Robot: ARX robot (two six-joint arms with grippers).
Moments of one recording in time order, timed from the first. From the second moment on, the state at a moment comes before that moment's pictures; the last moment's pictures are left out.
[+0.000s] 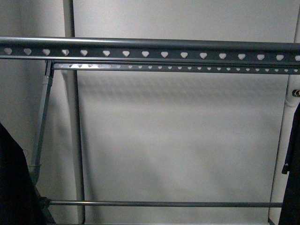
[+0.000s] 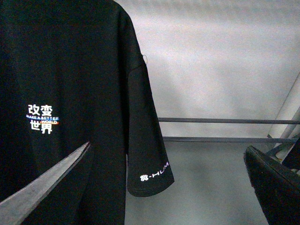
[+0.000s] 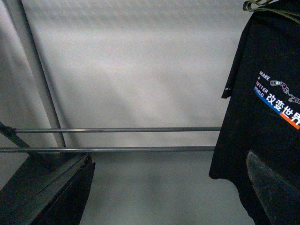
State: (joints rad) left arm 0.00 0.00 0.02 0.00 0.00 0.00; right arm 0.00 0.00 0.01 0.00 0.00 -0.01
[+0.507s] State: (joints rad) left arm 0.21 0.66 0.29 0.39 0.25 -0.16; right arm 0.00 0.00 0.01 0.00 0.00 -0.01
